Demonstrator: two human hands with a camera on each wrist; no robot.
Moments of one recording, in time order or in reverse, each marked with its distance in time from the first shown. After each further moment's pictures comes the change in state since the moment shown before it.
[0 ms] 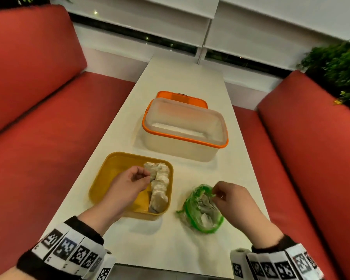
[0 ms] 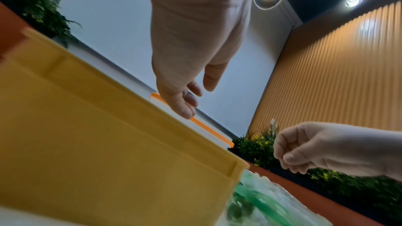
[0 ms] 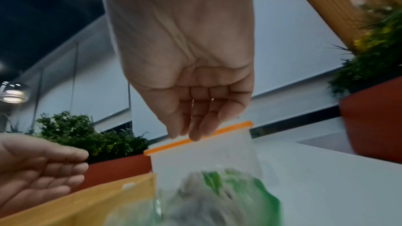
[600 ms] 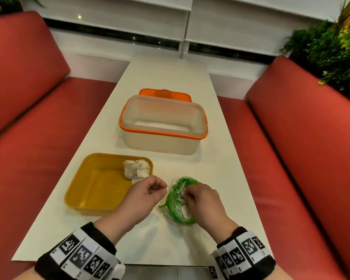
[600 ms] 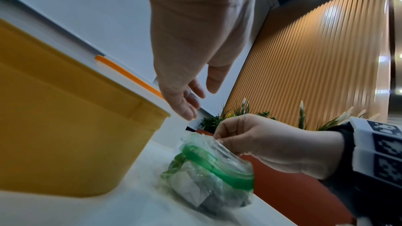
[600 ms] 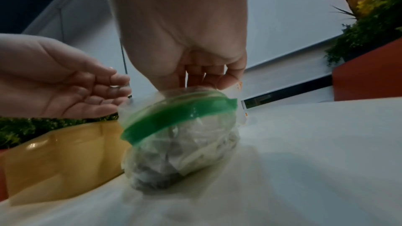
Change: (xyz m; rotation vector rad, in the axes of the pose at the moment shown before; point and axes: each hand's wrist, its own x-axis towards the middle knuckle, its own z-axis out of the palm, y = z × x) left_hand -0.022 -0.002 0.078 0.176 -0.161 0.025; right_hand -0.001 0.019 0.055 0.046 0.053 -0.094
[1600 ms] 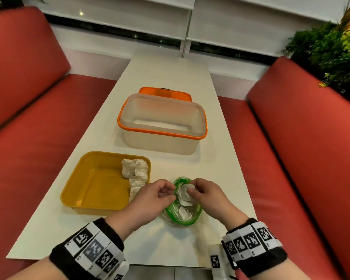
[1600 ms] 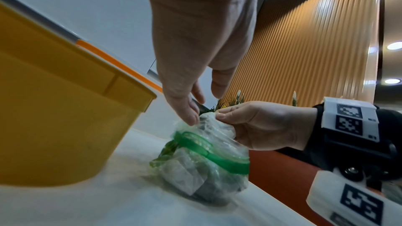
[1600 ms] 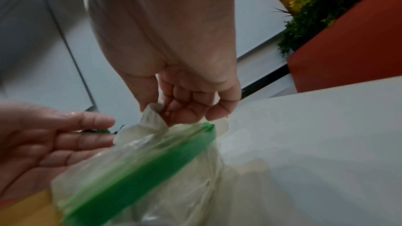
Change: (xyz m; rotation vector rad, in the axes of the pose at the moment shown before) left_hand 0.007 0.001 0.021 0.121 -0.131 0.023; right_hand 0.011 0.017 -0.022 0.568 -0.169 0.180
